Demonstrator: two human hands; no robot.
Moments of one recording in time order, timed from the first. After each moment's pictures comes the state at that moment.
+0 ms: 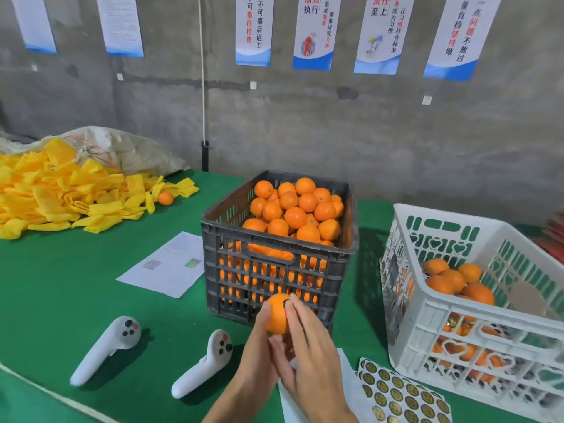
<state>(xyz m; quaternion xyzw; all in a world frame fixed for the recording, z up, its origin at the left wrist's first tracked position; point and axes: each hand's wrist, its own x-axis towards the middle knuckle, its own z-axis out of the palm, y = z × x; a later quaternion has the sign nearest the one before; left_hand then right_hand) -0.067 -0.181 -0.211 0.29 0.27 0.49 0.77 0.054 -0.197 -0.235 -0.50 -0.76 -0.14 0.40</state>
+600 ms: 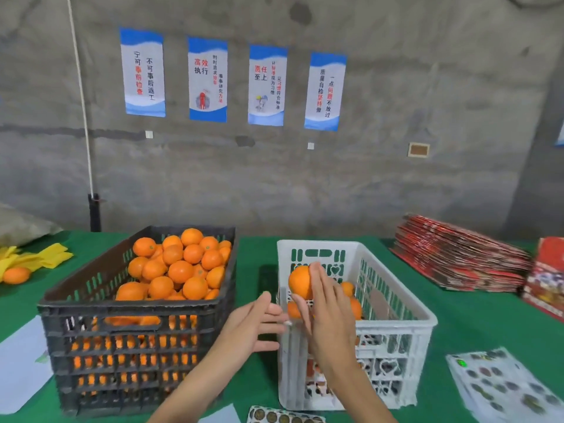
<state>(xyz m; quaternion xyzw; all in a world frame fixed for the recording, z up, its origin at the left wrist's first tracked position) 0.099 -0.161 -0.085 0.59 0.33 0.37 0.64 0.272 -0.210 -0.102 -0.66 -0.56 -0.33 0.37</state>
